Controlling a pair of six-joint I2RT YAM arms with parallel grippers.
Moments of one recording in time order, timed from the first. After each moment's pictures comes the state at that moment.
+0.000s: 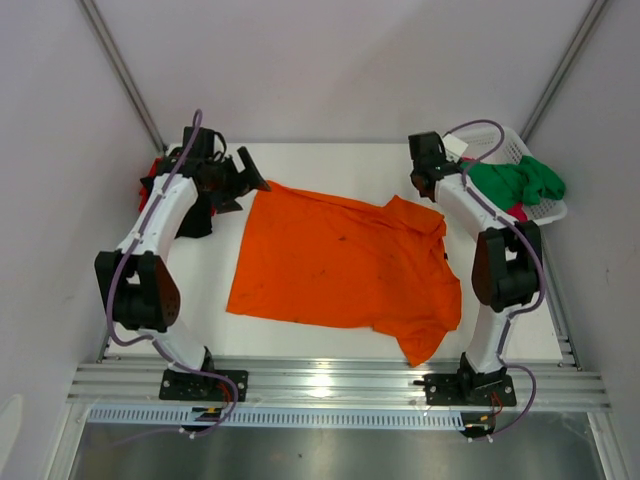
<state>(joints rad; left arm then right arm) -0.08 1.68 1.54 -0.79 0.32 -0.56 0.28 1.89 1.55 -0.37 0.63 0.65</state>
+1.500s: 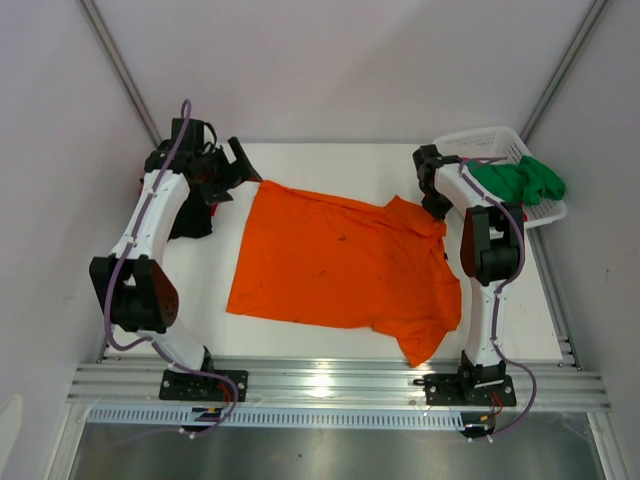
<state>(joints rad) -0.04 1.67 1.62 -0.82 0.30 -0.52 0.18 2.17 1.79 -0.96 0.55 0.99</state>
